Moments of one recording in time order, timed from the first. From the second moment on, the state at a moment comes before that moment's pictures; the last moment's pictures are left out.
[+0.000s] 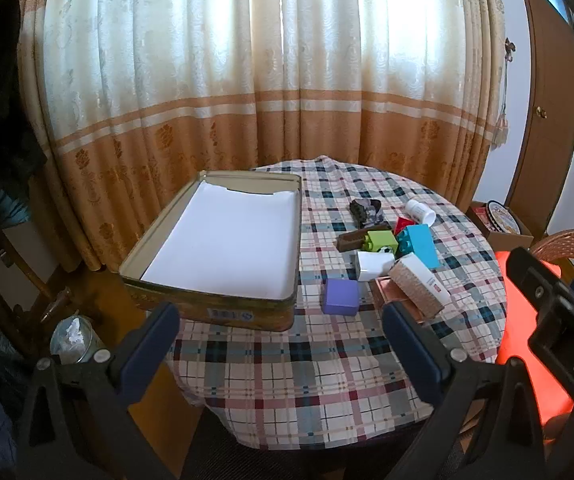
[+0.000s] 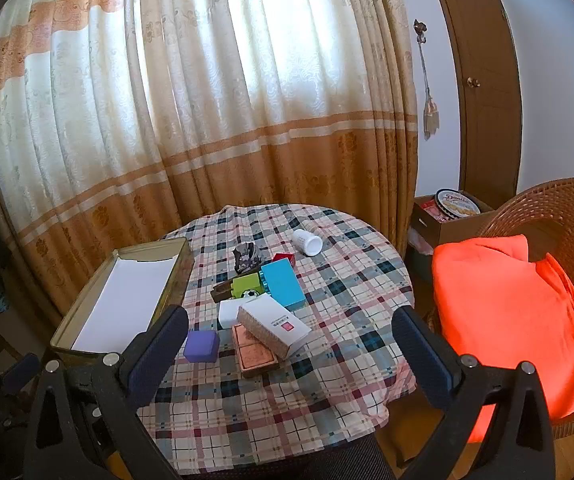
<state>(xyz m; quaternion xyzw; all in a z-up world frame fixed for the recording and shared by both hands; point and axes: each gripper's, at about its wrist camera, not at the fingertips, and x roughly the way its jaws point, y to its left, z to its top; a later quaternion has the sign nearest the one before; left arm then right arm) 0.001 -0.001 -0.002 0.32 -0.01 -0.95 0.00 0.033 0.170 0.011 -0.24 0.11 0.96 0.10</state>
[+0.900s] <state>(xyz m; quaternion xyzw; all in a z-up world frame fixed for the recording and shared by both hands) -0.004 0.001 -0.016 0.33 -0.01 -0.94 -0.01 0.028 0.179 0.000 -0.25 0.12 0.96 0.11</state>
